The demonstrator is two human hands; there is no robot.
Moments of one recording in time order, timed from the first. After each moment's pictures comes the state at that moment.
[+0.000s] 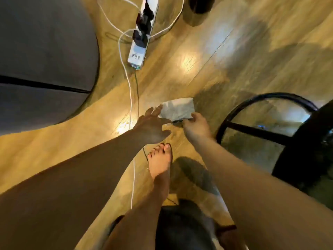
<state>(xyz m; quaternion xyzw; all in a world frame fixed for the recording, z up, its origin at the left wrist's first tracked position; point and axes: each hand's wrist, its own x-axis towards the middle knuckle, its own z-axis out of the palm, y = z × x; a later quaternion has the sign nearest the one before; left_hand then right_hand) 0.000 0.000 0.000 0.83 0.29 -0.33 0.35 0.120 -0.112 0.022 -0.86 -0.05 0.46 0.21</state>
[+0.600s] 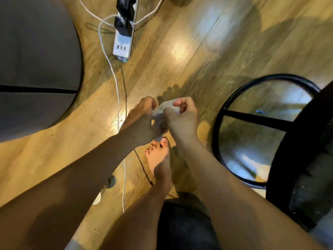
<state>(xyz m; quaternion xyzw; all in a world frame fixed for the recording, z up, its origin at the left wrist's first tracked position) -0.002 0.001 0.043 0.84 0.31 -0.15 0.41 0.091 -0.089 0.065 -0.81 0.07 0.38 0.45</state>
